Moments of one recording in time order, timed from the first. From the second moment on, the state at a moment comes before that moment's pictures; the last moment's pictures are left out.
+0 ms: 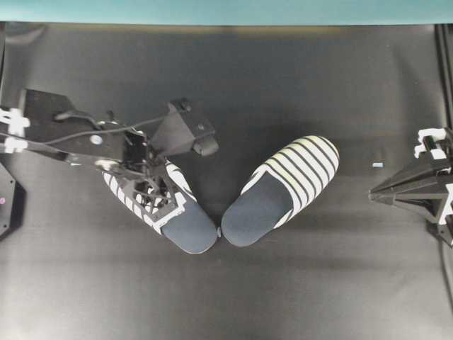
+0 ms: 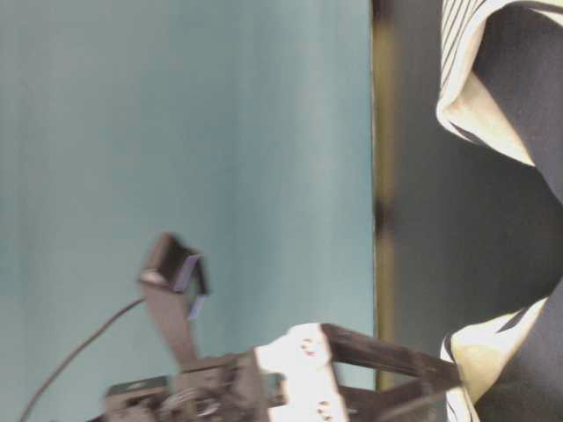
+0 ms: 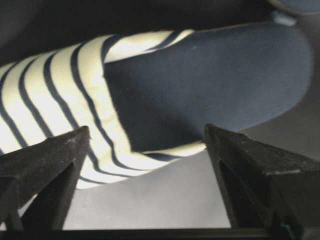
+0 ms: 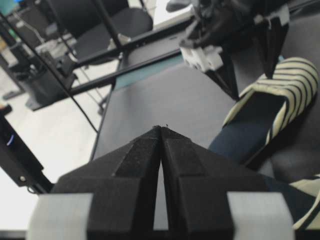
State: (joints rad) left arm 0.05 0.03 0.45 0.05 0.88 -0.55; right arm 0.18 -1.01 1.20 0.05 -0.15 0.40
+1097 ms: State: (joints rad) left arm 0.08 0.07 0.34 0.05 0.90 0.02; right arm 0.18 -1.06 1.22 0.05 -0.15 0.40
